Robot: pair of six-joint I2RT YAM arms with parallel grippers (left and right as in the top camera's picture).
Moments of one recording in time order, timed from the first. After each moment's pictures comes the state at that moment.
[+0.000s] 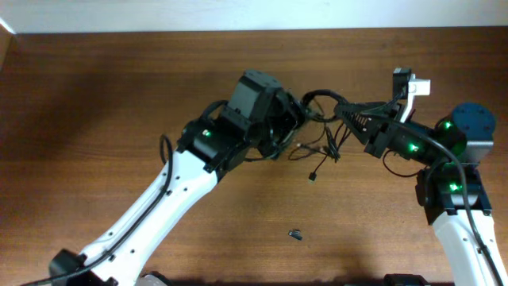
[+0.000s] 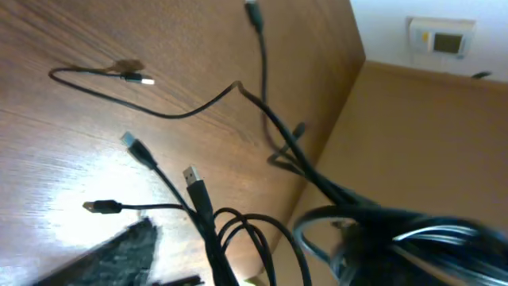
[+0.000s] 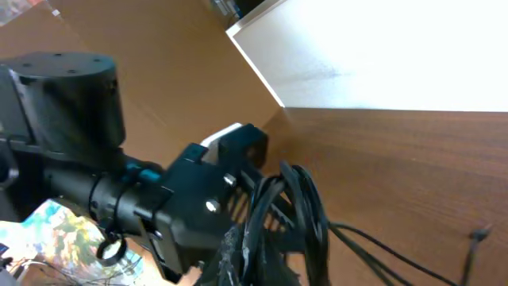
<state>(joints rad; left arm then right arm) -0.63 1.53 1.44 -0.65 0.30 -1.39 -0.04 1.10 0.86 0.15 -1.09 0.54</state>
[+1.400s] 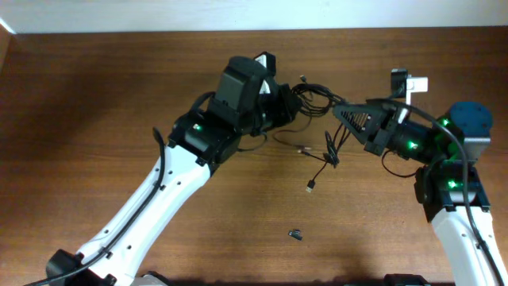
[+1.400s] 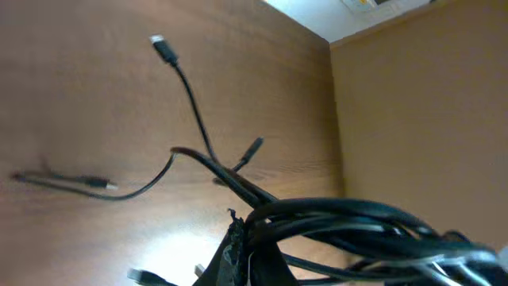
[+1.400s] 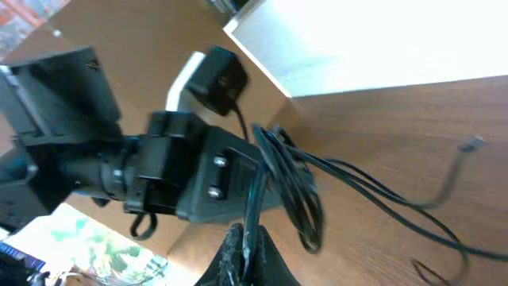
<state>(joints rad) -0.56 1.53 1.44 -0.50 0.31 -0.84 -0.04 1.12 0.86 0.12 -1.10 0.63</state>
